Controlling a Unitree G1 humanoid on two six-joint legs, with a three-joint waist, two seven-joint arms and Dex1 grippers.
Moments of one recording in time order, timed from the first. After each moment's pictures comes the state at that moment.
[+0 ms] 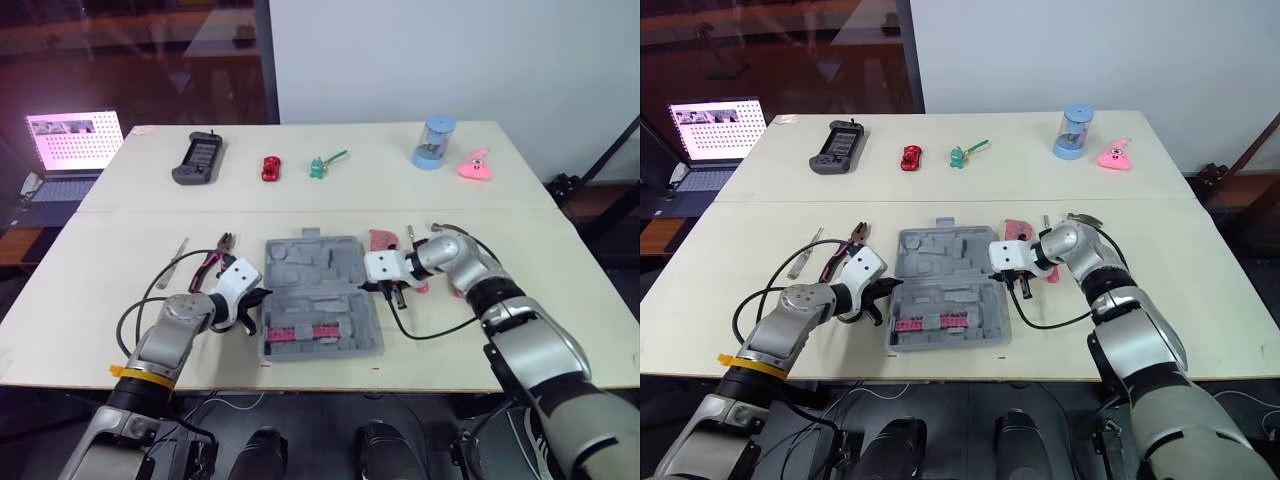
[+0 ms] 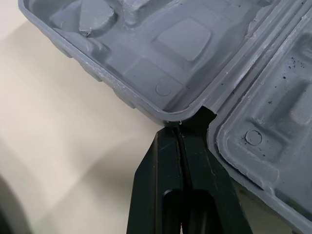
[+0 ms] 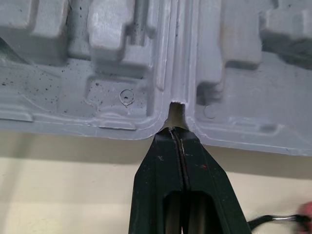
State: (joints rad) left arm -0.38 0.47 -0.16 0.18 -0.03 0.41 -0.74; right arm -0.95 -0.45 0.35 1.06 -0.33 -0.42 1.23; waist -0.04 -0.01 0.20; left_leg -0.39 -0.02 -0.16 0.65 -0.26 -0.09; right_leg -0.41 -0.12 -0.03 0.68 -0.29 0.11
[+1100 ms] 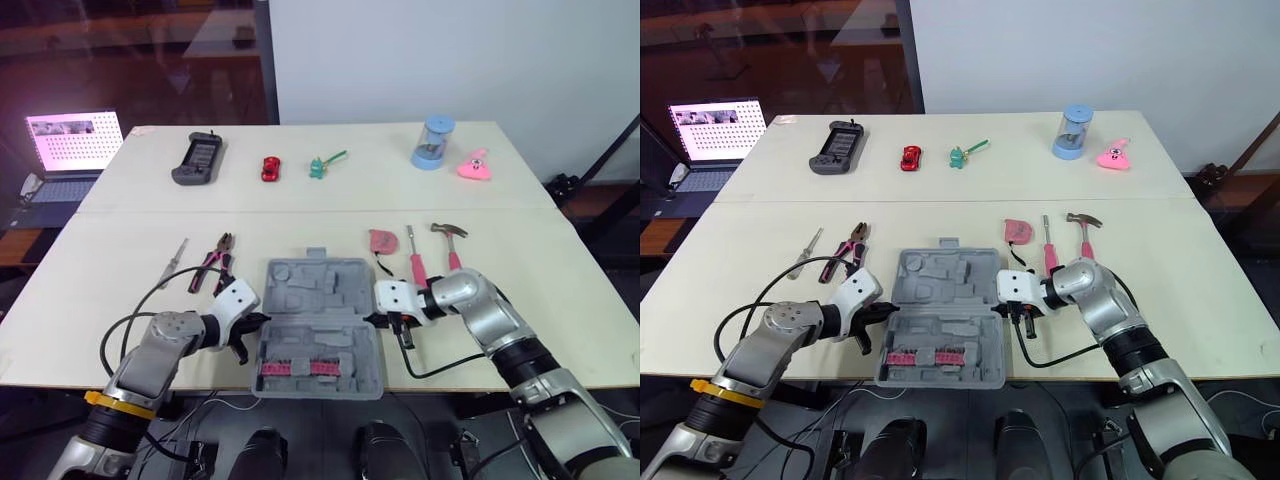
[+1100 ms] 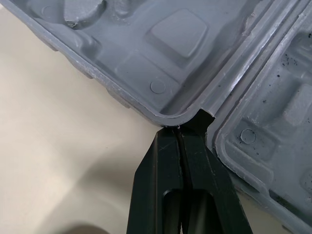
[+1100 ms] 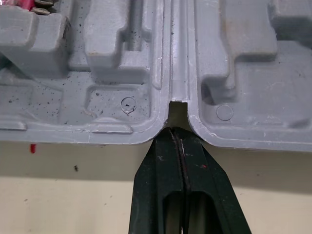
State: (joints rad) left arm -0.23 0.55 -0.17 -0.06 -0.06 0.53 -0.83; right arm -0.56 -0.57 0.33 0.35 -0.19 0.02 1.30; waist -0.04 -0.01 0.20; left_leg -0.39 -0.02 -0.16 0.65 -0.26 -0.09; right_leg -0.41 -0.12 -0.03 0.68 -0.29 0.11
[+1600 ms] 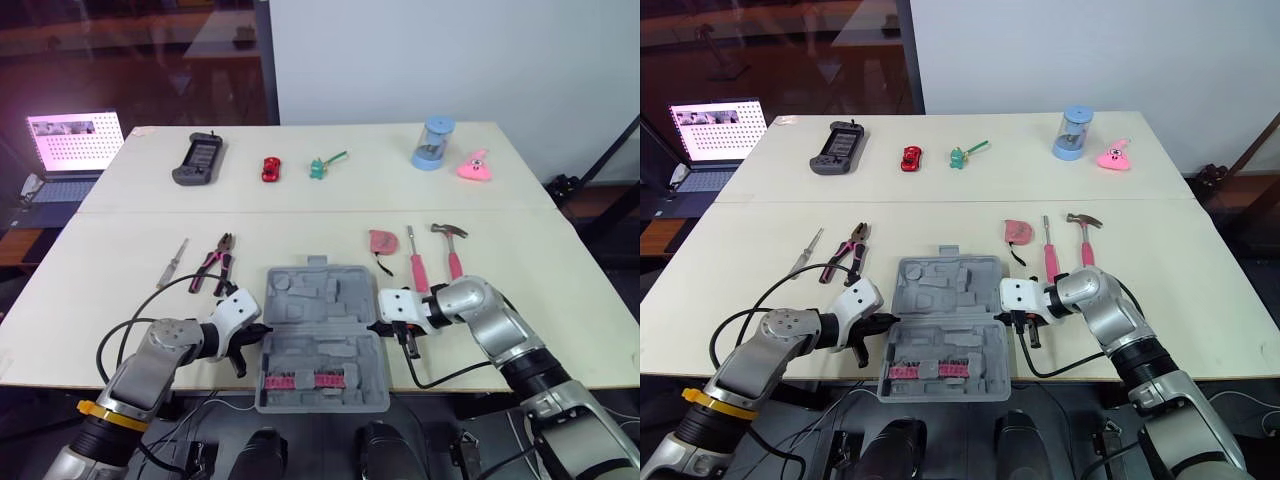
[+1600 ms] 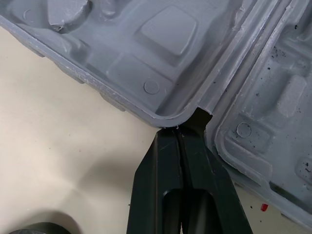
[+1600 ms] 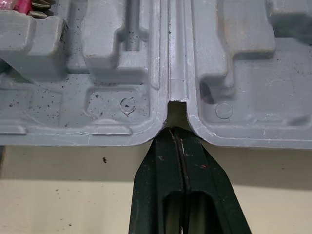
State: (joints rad) left arm -0.18 0.59 -0.18 -0.13 -0.07 0.54 -0.87; right arm -0.49 -0.61 0.33 0.25 -0.17 0.05 1.30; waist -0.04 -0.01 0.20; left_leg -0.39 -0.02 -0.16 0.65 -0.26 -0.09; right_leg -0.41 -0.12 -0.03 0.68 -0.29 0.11
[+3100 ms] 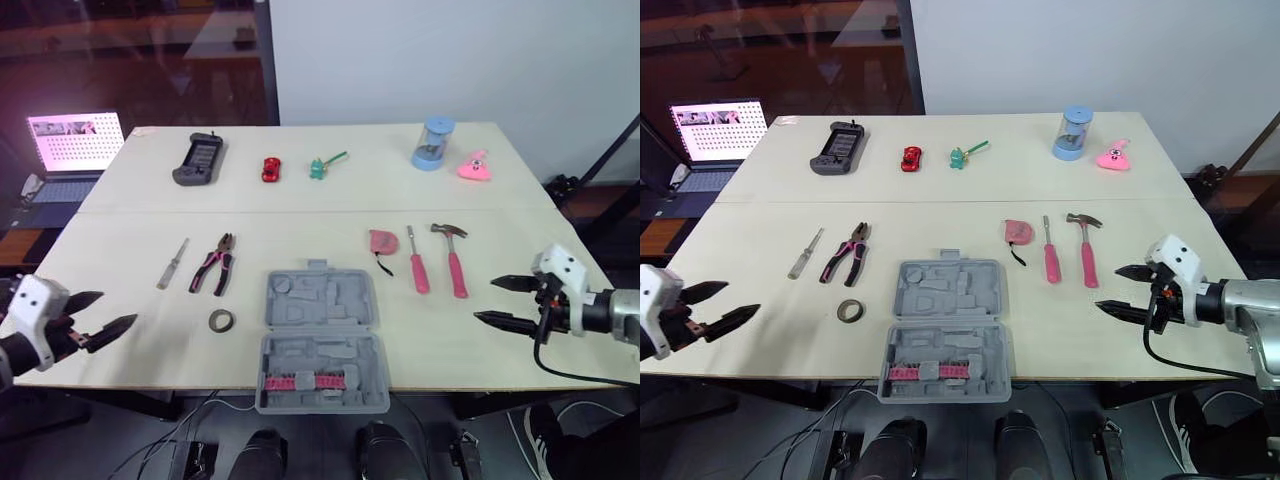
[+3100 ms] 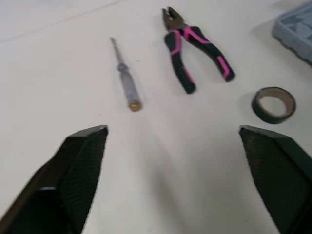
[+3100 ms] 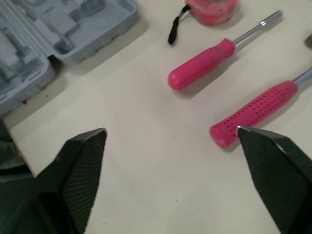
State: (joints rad) left arm 0.08 0.86 0.53 0.24 -0.39 0.20 -1.04; right arm -0.15 -0.96 -0.28 0.09 0.30 0.43 1.22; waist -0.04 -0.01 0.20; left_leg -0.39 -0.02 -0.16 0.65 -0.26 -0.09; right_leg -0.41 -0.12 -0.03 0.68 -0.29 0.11
